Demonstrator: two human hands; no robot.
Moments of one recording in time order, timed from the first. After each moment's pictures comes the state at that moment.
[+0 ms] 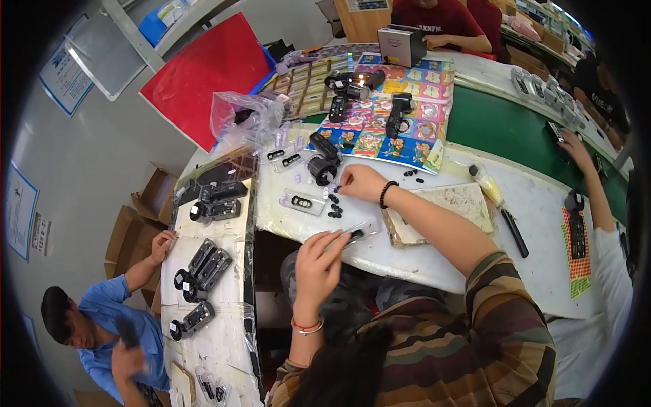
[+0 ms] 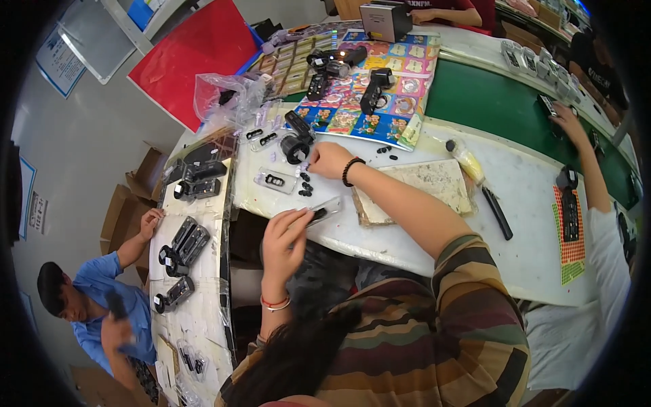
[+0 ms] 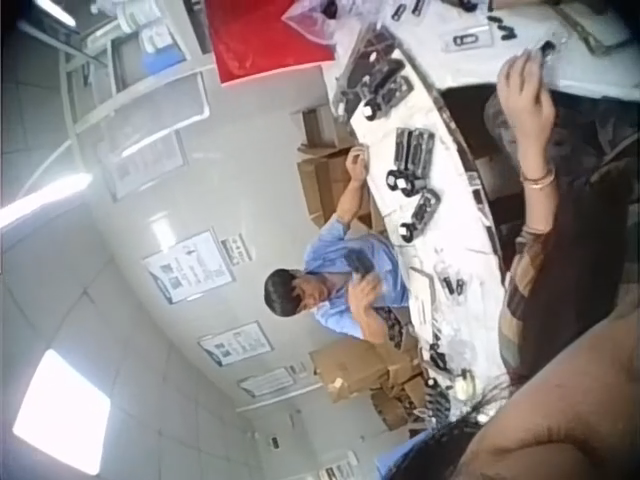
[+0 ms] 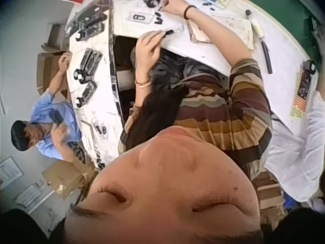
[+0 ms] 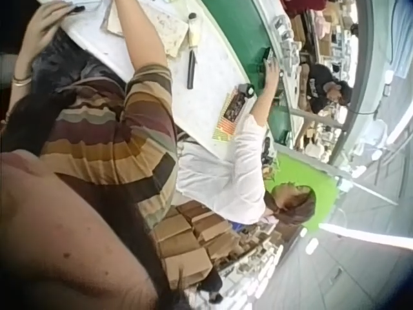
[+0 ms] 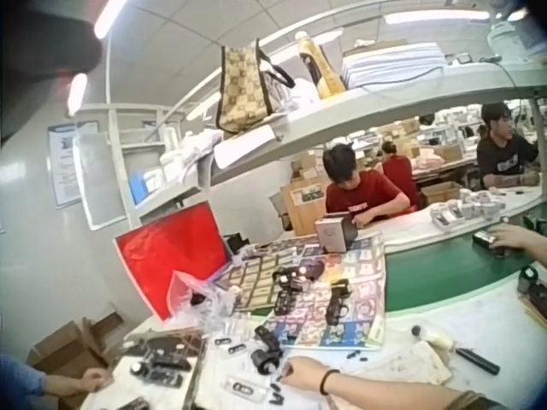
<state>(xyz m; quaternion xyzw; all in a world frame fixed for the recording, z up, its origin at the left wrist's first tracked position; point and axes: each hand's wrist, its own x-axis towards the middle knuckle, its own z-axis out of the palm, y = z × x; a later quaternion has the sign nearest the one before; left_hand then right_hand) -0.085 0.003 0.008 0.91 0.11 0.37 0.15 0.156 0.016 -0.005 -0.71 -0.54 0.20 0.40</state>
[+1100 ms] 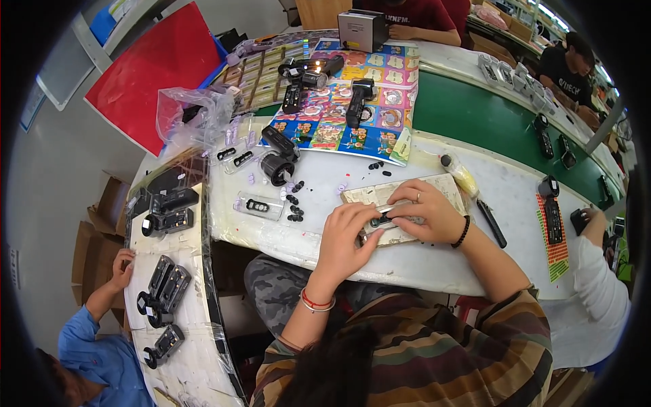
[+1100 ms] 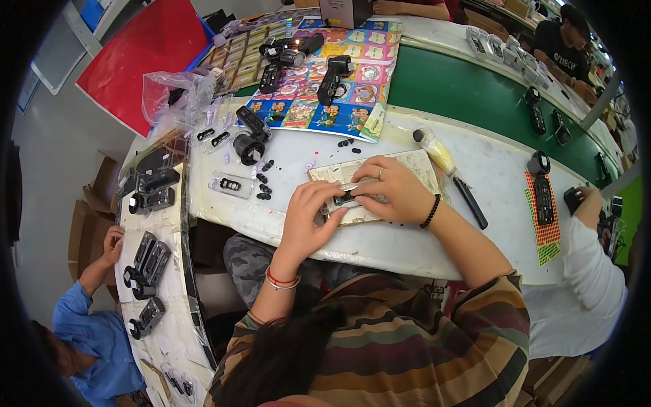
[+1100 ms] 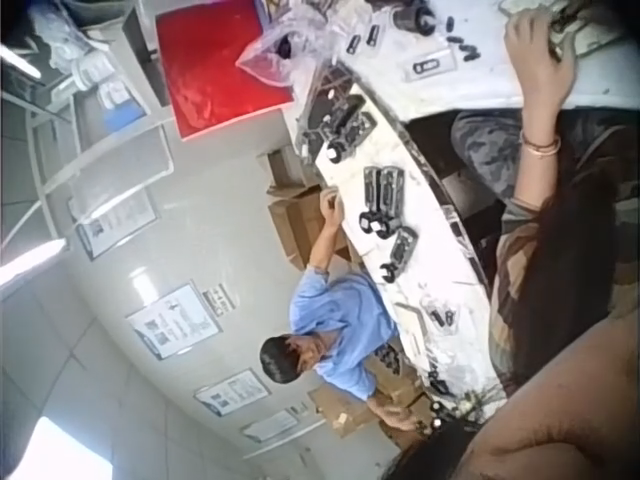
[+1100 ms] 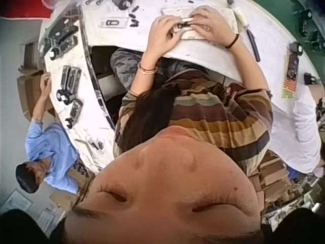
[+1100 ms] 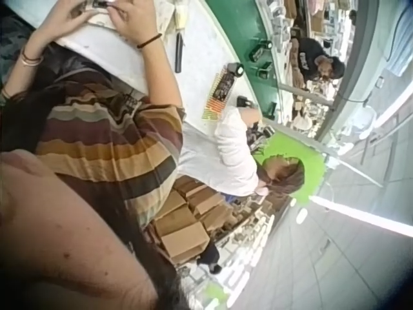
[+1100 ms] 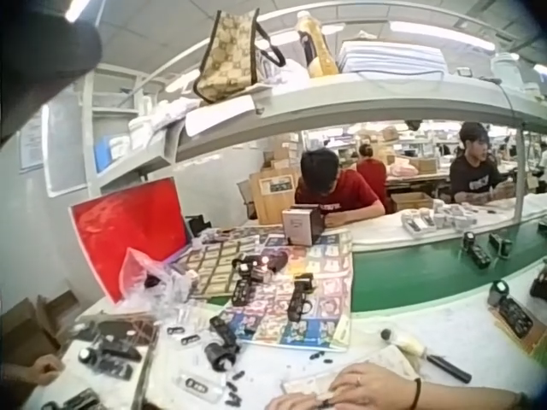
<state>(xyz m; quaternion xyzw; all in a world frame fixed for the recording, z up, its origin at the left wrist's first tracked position) 0.012 -0.018 -0.007 0.89 0.00 0.33 0.32 0.171 -0.168 0.022 -0.64 -0.69 -0.03 0.35</state>
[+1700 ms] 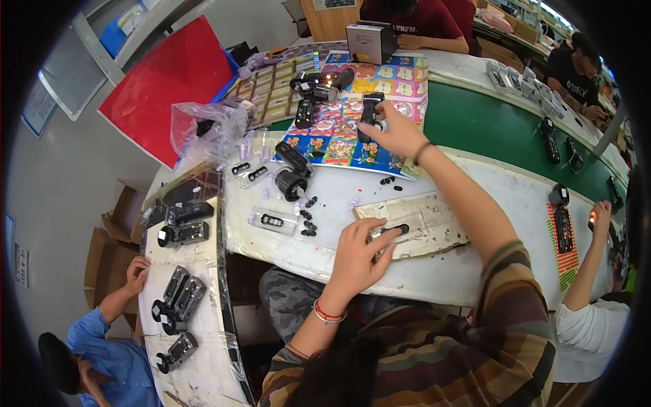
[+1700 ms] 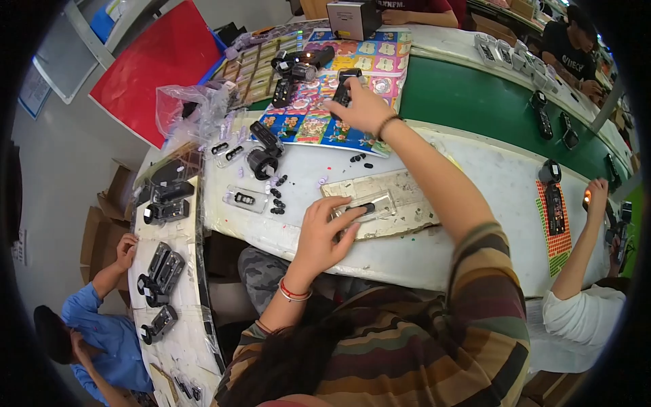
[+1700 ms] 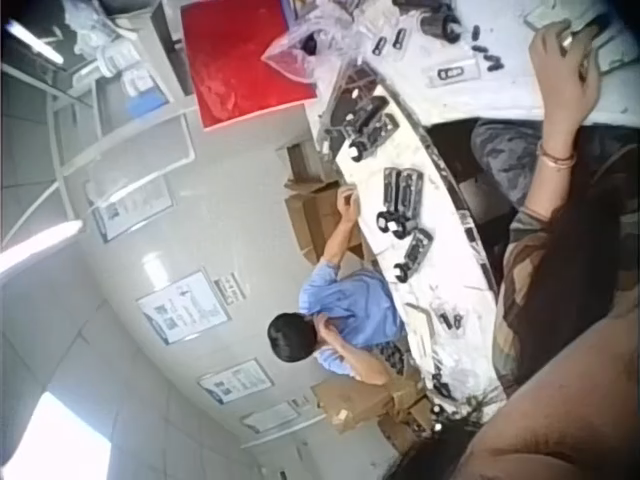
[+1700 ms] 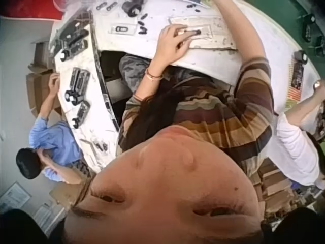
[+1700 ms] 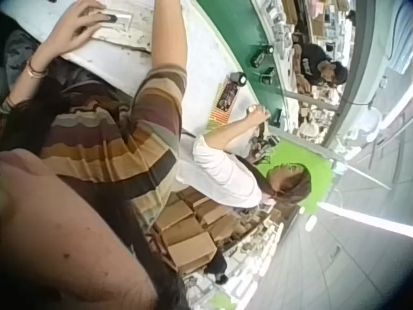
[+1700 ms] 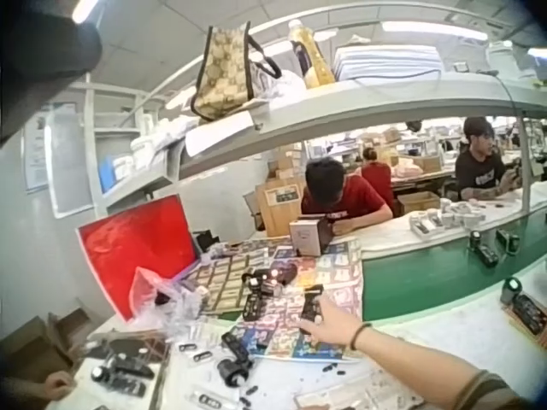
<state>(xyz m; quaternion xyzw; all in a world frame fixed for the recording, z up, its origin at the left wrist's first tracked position) 0.012 -0.021 0.000 0.91 -0.02 0.33 0.26 0.270 -0.027 0.047 -0.82 -0.42 -0.01 0.38</state>
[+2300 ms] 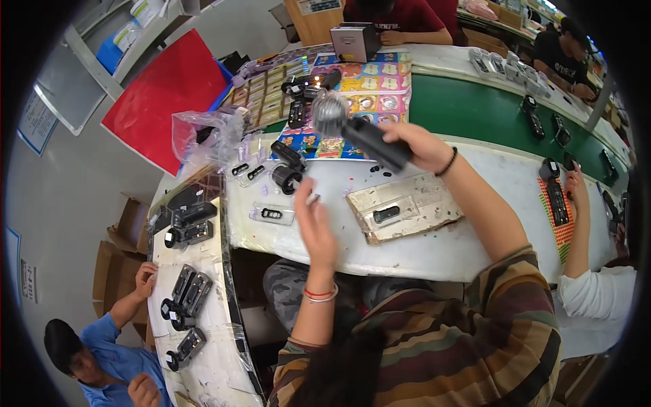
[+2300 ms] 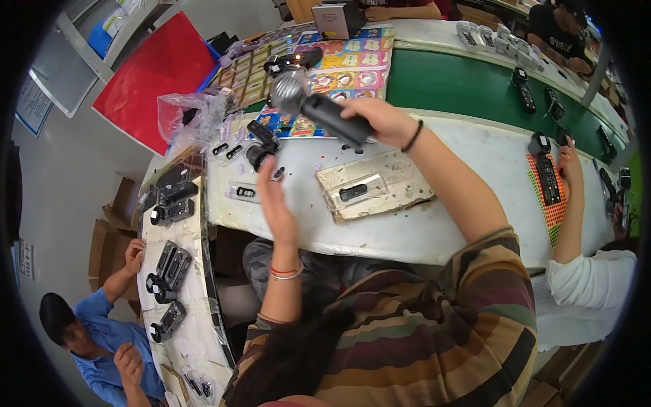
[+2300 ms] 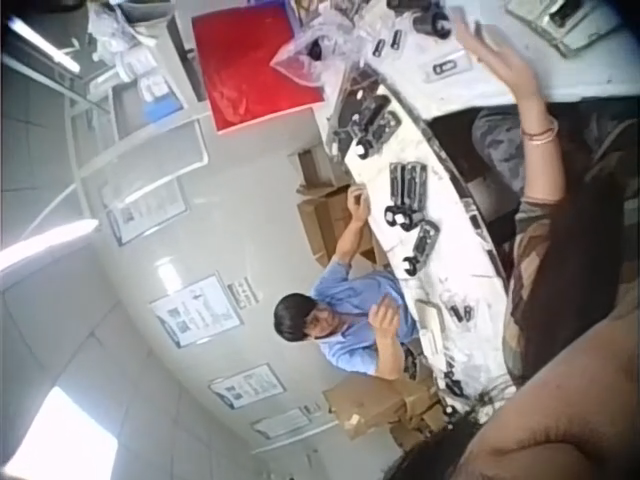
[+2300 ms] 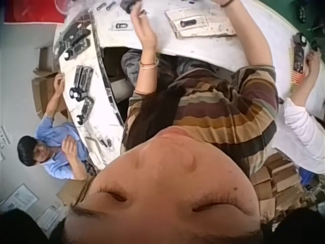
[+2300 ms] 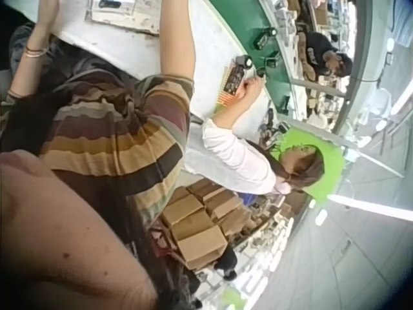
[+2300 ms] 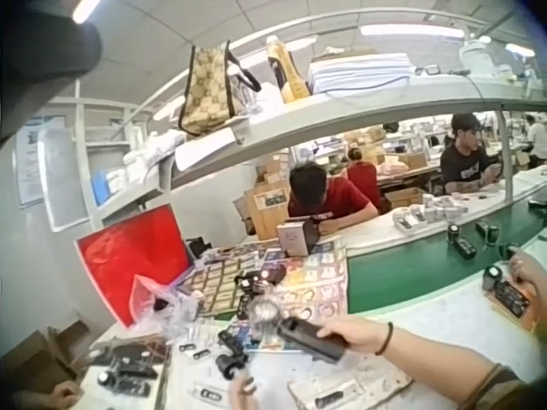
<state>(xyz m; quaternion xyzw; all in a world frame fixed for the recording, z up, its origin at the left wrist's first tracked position) 0.007 0.010 0.004 0.71 0.09 0.49 0.49 0.228 -0.107 0.072 -0.45 -0.39 0.46 0.66</state>
